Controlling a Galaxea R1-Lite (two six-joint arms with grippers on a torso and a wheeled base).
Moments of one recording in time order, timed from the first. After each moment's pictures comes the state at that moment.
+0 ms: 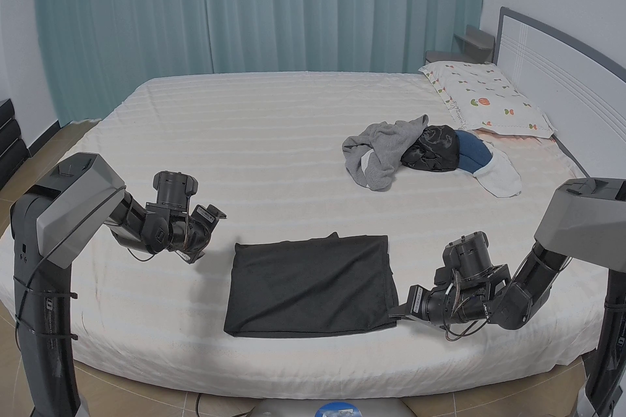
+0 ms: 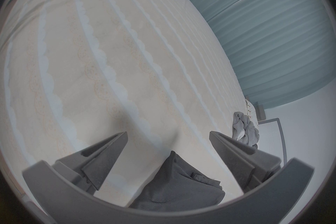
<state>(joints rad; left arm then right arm) -0.14 2.38 -1.29 -0.36 -0.04 -1.10 0.44 2.19 -0.66 -0.71 0.28 0.75</state>
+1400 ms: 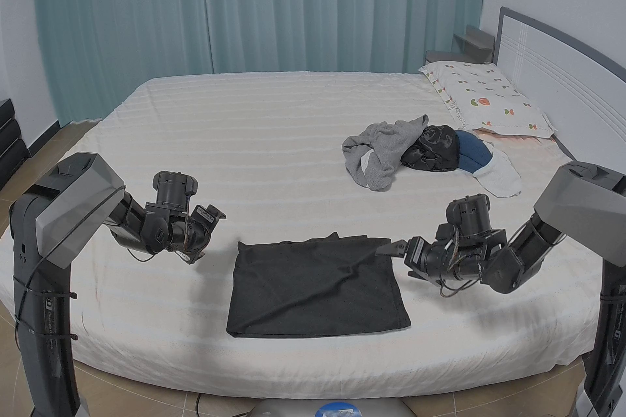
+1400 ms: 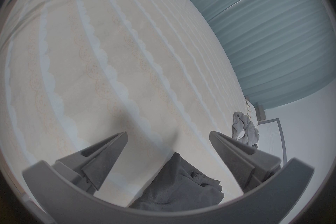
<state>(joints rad) -0.15 2.38 -1.28 -0.36 -0.04 -1.11 0.35 2.27 -0.97 -0.70 0.27 0.79</state>
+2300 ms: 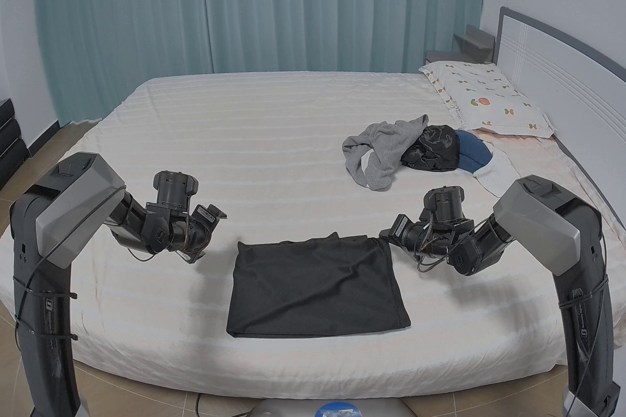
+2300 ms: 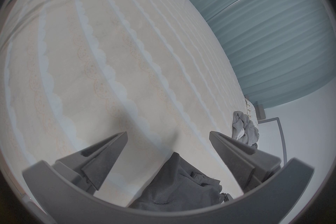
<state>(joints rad) -0.15 2.38 -1.28 -0.36 -0.04 -1.10 0.31 2.56 -1.36 -0.69 0.24 0.85</state>
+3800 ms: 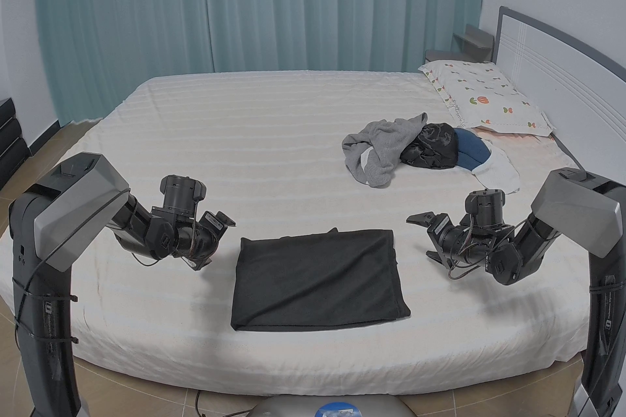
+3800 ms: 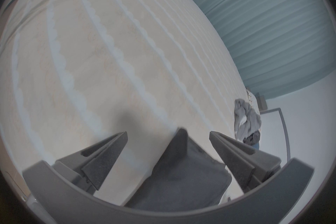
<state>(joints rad) -0.20 2.36 -1.23 -0.35 -0.05 -1.07 0.22 2.36 -0.96 -0.93 0.21 1.07</state>
